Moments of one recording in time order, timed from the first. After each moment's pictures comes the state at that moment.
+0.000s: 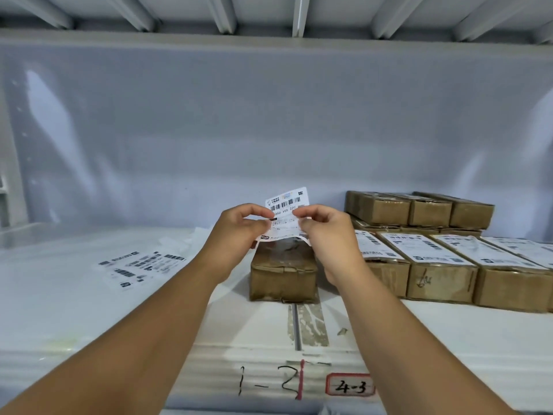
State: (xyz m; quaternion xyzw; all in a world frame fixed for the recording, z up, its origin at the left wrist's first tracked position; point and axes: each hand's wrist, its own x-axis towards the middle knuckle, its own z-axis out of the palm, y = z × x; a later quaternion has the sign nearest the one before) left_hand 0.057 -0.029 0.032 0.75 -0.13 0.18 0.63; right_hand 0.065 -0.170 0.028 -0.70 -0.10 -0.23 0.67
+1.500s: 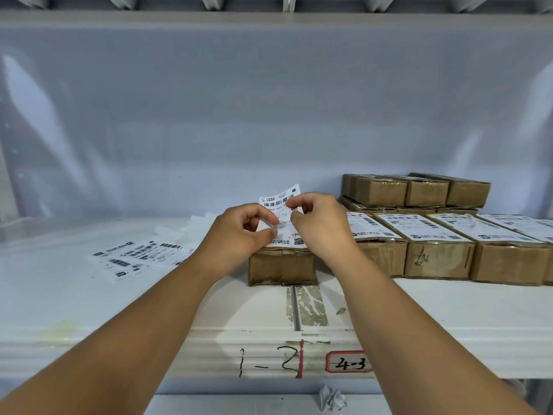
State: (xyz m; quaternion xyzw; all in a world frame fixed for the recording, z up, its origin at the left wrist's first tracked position) left_hand 0.054 -0.022 0.010 0.82 -0.21 0.22 0.48; right_hand 0.064 -0.171 0.026 -0.84 -0.08 -0.27 0.46
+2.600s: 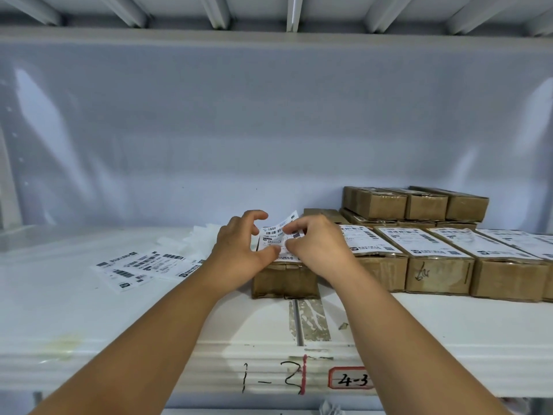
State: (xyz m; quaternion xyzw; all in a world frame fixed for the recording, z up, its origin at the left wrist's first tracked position) left_hand 0.056 -0.022 0.004 0.88 -0.16 0.23 0.39; right_hand 0.063 -0.170 0.022 -0.90 -0.10 -0.22 0.36
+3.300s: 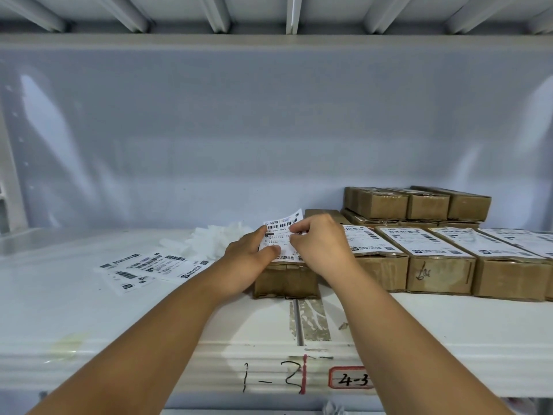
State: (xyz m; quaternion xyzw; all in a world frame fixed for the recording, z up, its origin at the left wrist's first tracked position) left_hand 0.058 -0.026 0.003 0.89 -0.14 0.09 0.43; right_hand 0.067 -0.170 0.023 -0.89 -0.07 -0.25 0.37
